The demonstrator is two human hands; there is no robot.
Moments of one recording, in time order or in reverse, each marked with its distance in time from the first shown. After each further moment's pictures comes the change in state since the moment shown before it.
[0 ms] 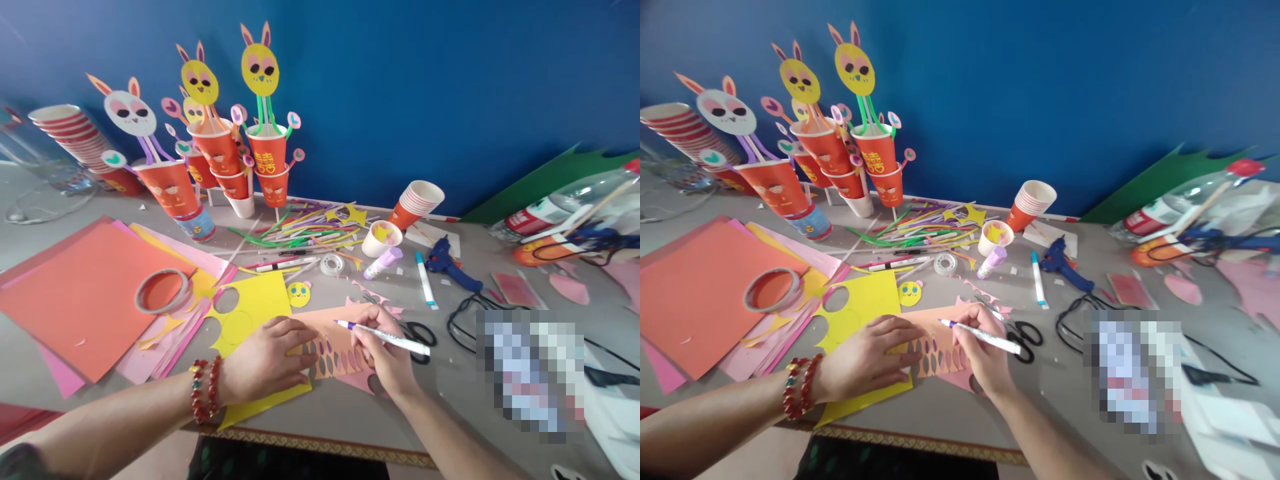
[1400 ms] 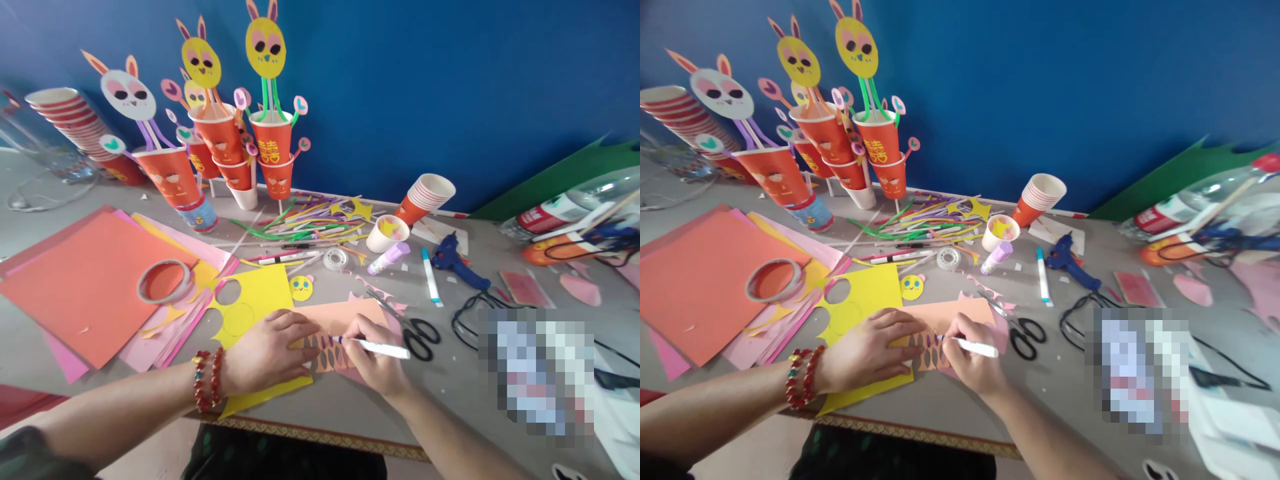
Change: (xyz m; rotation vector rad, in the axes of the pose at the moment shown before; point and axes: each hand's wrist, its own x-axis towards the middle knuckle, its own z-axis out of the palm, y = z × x) left_hand 0.000 0.000 0.002 0.014 -0.001 -0.009; right_hand -0.002 -0.004 0.006 -0.431 -0.160 -0.241
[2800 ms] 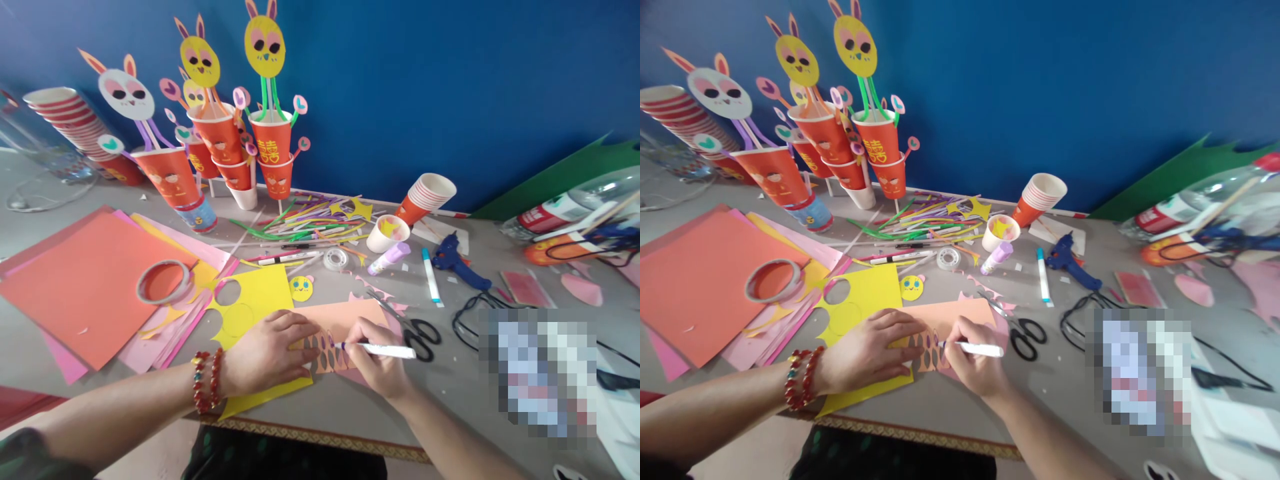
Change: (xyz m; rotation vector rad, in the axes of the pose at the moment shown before) left_hand 0.001 0.000 0.000 0.008 -0.008 0.000; right_hand -0.004 0.004 0.000 0.059 -0.002 0.001
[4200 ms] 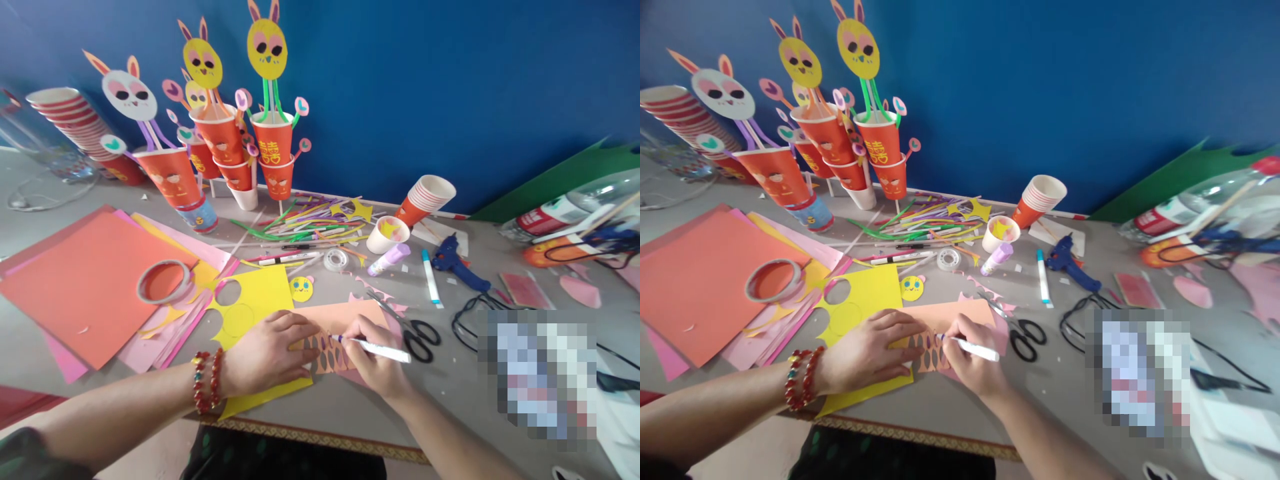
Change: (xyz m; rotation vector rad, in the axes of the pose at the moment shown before) left_hand 0.000 0.000 0.000 -0.002 0.012 0.001; right_hand 0.003 -0.005 0.001 -0.096 0.012 0.004
